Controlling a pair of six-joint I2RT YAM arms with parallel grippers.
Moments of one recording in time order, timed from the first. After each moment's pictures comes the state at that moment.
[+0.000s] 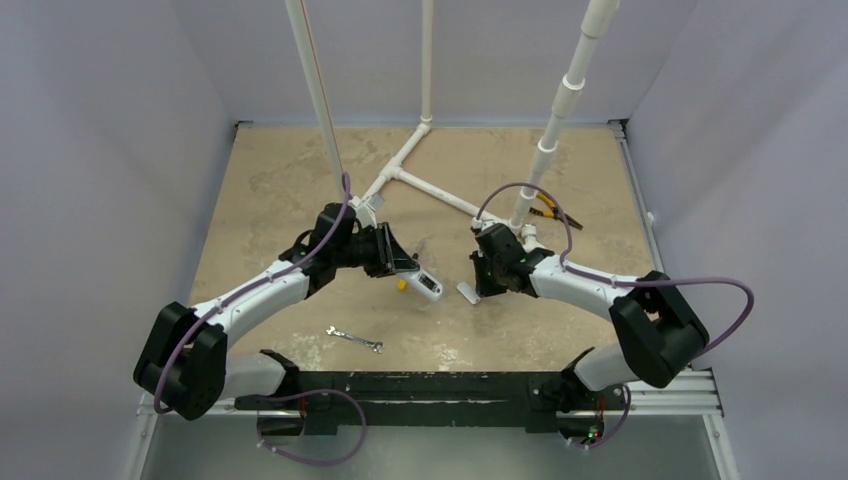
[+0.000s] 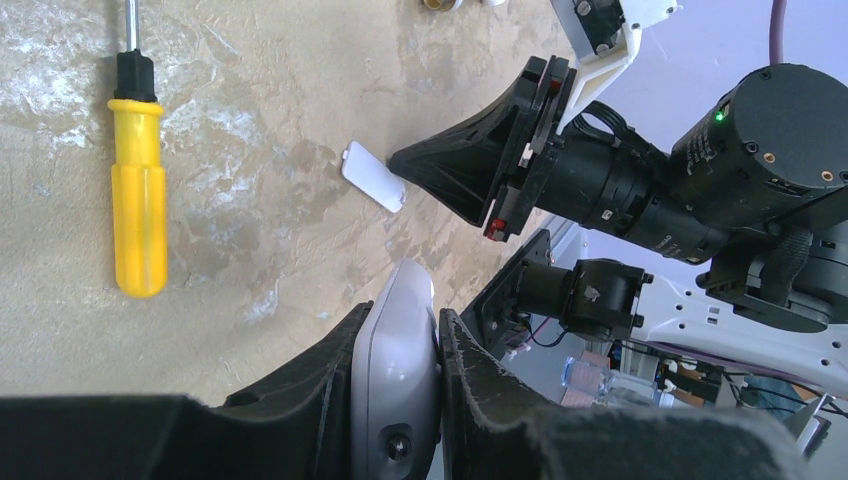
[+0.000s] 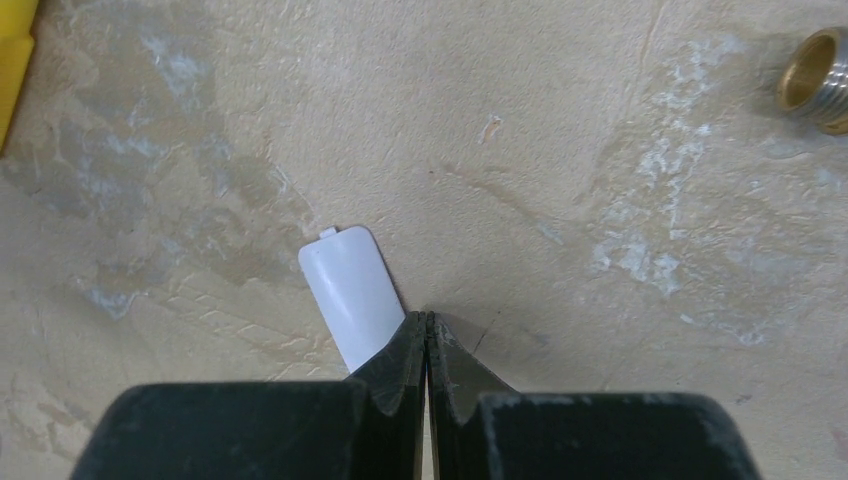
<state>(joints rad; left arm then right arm) -0.51 1.26 0.69 -0.01 0.55 -0.85 0.65 1.44 0.72 -0.30 0.06 0.41</state>
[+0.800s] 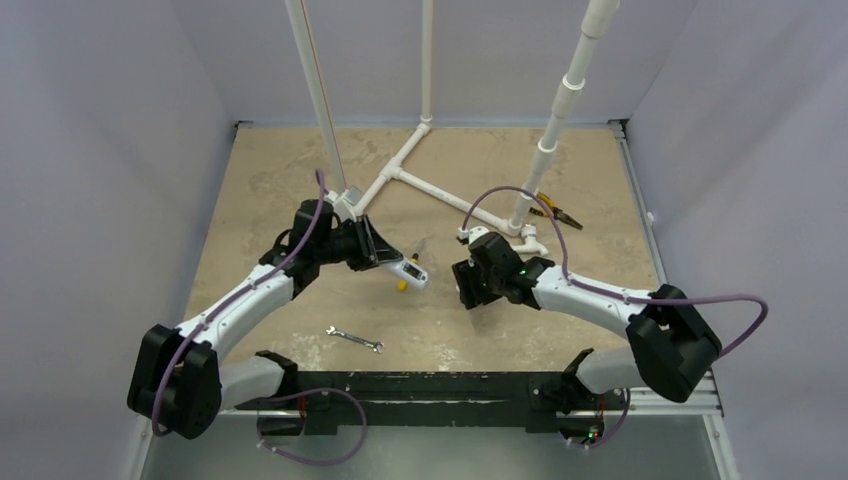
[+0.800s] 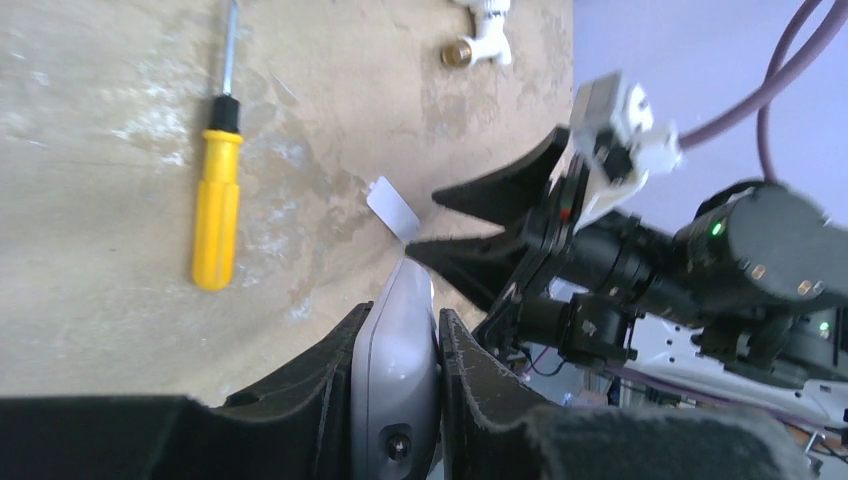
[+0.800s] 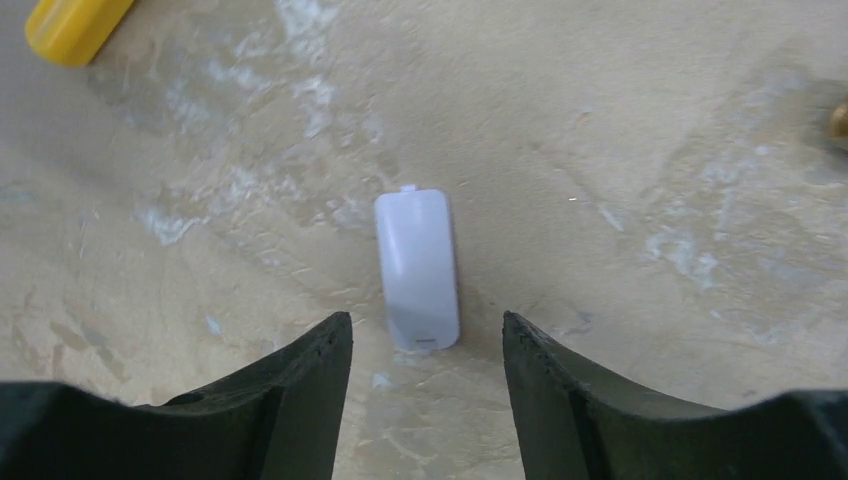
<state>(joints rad) -0.43 1.19 0.68 -0.06 0.56 -0.83 0.71 1.34 0.70 -0.32 0.06 0.32</state>
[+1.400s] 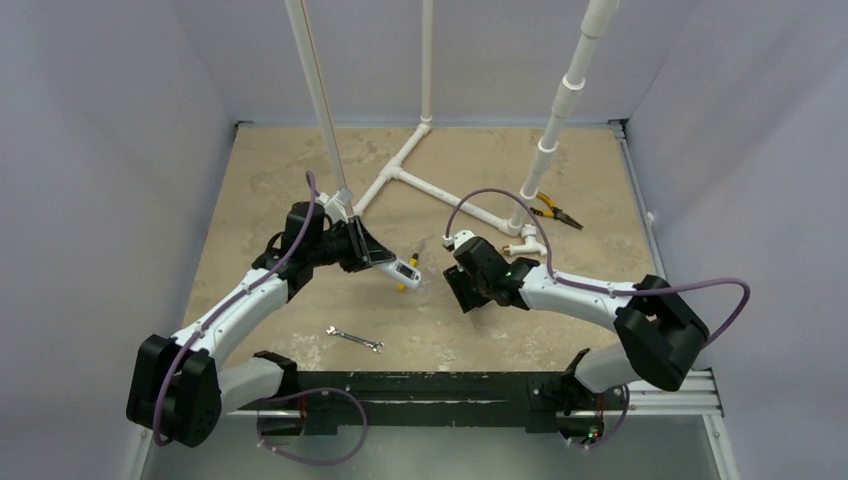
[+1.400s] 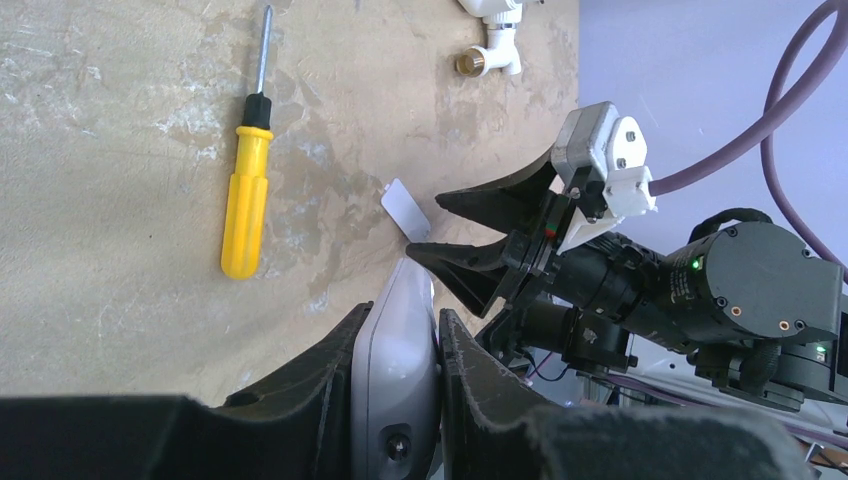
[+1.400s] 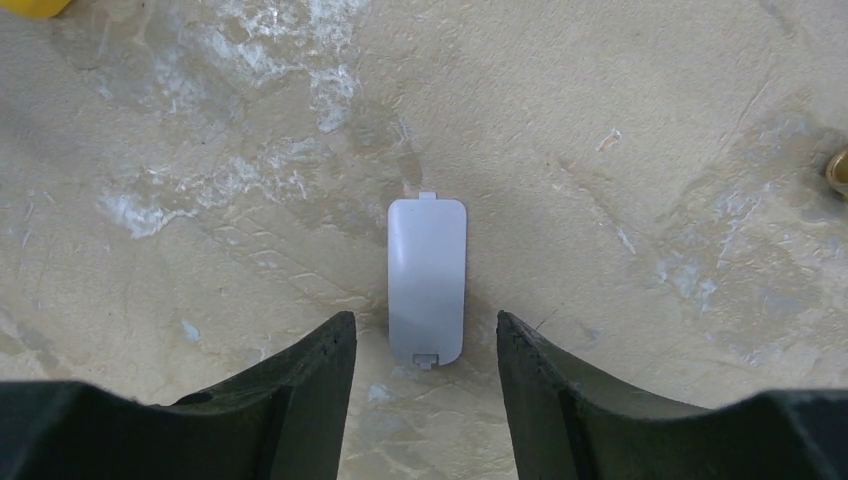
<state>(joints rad) -0.34 1.13 0.65 -0.10 0.57 -0.81 0.83 1.41 0.74 -0.34 0.17 0.24</state>
